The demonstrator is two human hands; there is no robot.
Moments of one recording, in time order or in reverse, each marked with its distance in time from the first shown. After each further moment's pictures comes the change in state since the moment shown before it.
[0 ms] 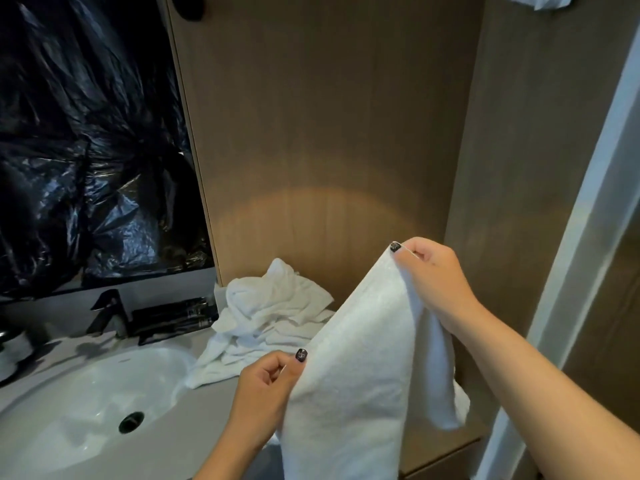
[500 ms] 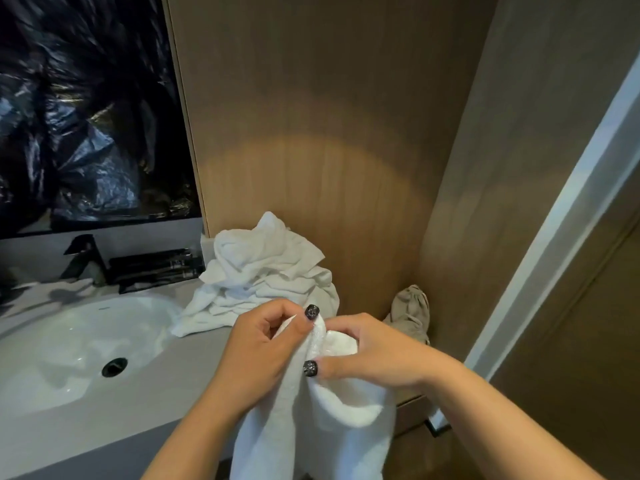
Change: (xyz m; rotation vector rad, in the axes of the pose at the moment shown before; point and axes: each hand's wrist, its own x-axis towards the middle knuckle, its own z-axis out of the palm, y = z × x) left_hand -0.013 0.014 -0.021 0.011 -0.218 0.215; right_hand -0.105 0.002 0.059 -0.014 -0.906 0.135
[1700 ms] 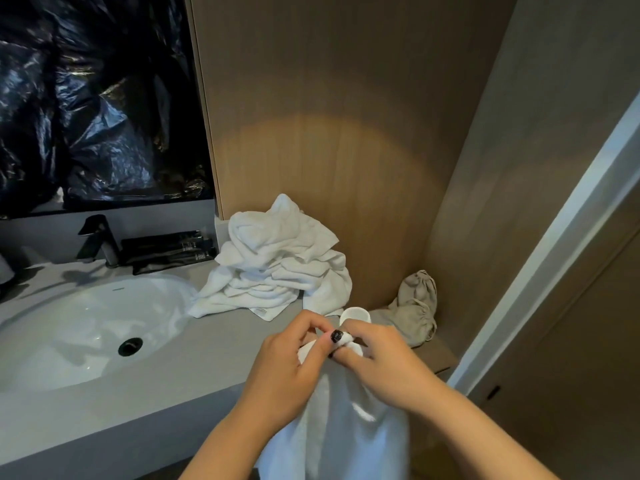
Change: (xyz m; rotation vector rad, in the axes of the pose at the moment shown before) left_hand -0.035 -0.043 -0.017 0.305 -0.059 0.059; right_hand 0.011 0.038 0.056 -0.287 0.339 0.075
